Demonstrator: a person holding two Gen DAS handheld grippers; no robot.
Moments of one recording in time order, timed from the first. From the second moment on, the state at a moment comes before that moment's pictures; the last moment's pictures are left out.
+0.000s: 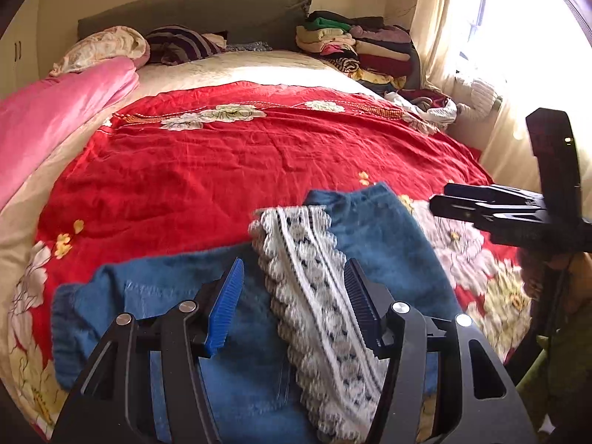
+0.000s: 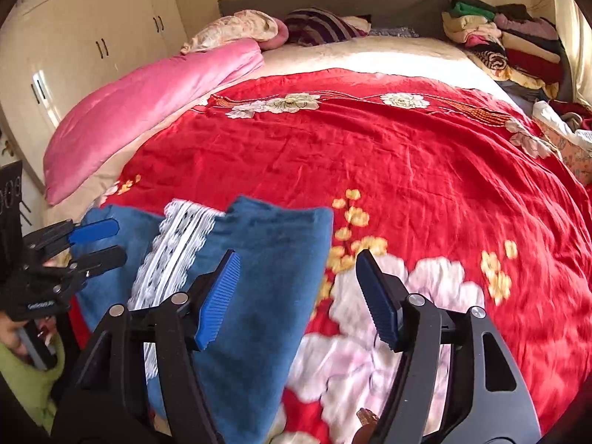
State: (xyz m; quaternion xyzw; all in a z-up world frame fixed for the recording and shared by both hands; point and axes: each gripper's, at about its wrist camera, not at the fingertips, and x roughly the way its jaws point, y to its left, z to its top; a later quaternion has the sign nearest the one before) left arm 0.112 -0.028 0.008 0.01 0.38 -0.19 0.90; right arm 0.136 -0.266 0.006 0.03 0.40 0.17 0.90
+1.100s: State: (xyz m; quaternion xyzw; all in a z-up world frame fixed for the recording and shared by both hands) left arm 0.159 -0.052 -0.043 0.01 0.41 -0.17 0.89; right arm 0.182 -0.262 -0.055 0.04 0.43 0.18 0.88
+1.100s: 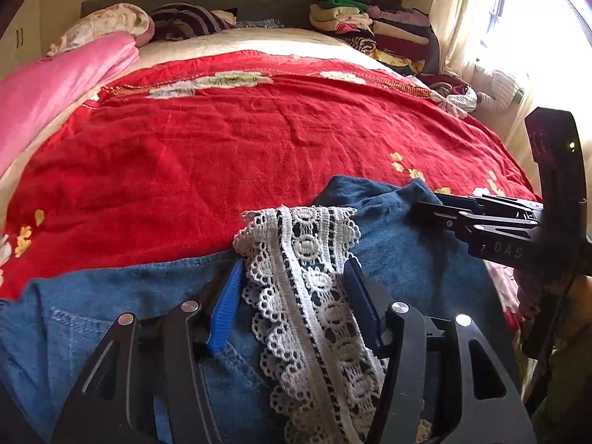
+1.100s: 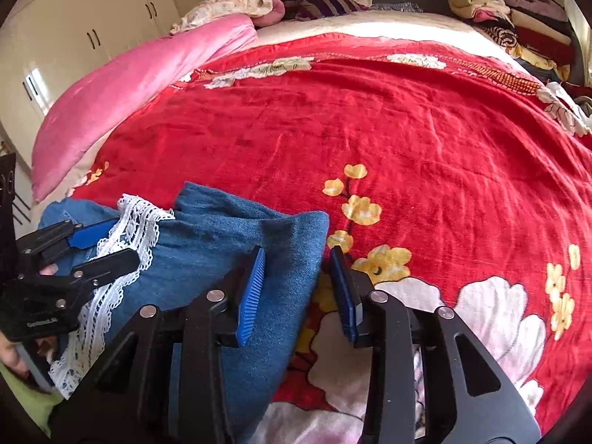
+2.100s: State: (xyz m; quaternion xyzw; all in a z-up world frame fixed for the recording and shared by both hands) left arm 0.057 0.060 0.028 0.01 0.37 -0.04 0.93; right arm 0.119 -0.240 0.011 -0.01 0.30 0.22 0.93
